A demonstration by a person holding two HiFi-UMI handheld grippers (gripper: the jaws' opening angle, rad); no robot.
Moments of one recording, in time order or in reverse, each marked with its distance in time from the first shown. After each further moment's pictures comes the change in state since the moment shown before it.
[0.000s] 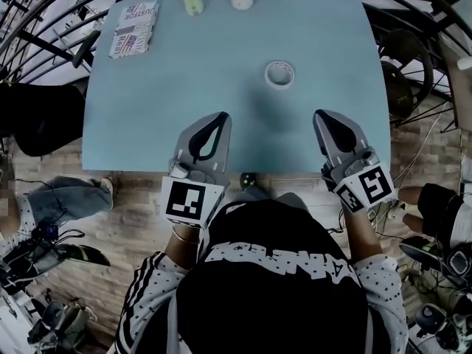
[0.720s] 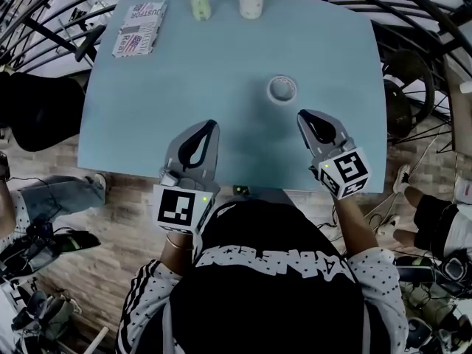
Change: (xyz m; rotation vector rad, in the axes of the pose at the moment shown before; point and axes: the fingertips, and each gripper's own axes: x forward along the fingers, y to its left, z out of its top) left arm 0.009 0.030 -0.003 -0.046 0.036 0.108; right arm 0.067 -0.036 -0.060 -0.097 0.193 0.080
